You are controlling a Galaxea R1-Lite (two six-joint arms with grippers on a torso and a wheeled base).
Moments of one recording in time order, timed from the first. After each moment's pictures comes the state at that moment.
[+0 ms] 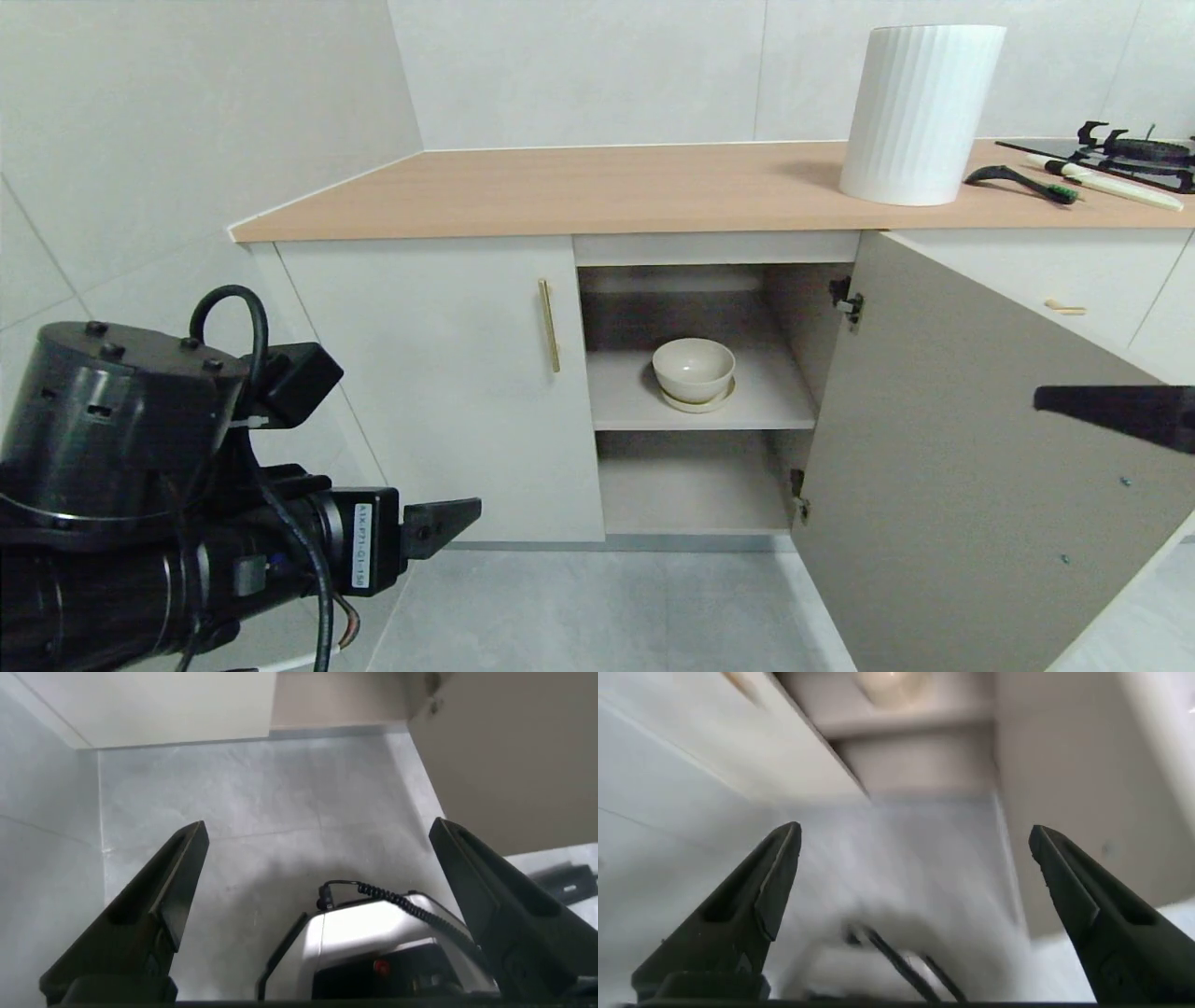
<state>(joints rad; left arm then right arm) -0.61 1.33 -0.77 0.12 0.24 -0.43 0.61 1.05 -0.95 0.30 -0.33 0.47</state>
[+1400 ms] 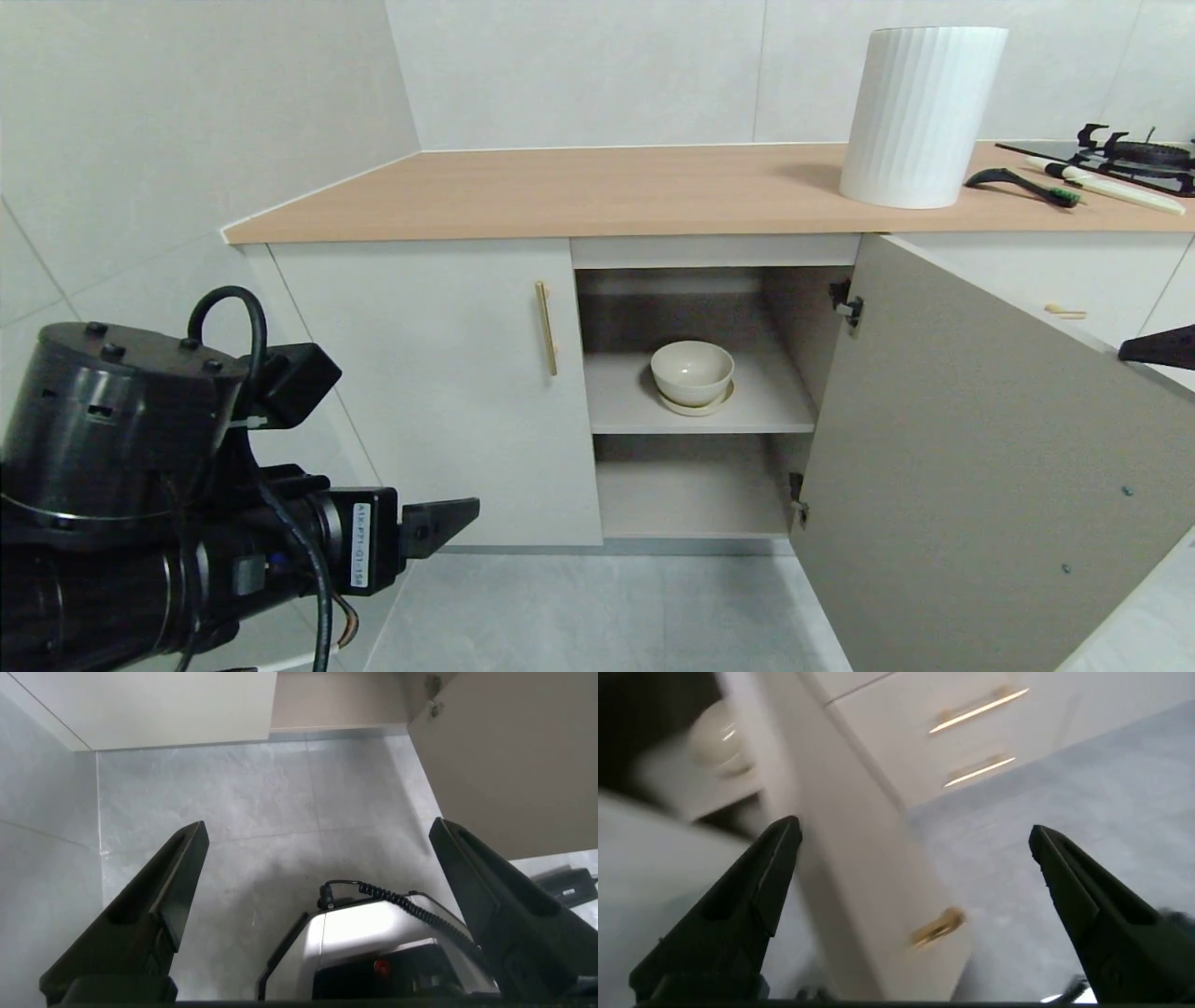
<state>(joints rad) -0.61 1.33 -0.77 0.12 0.24 -0.43 -0.05 1.23 -1.03 0.35 -0.06 0.35</state>
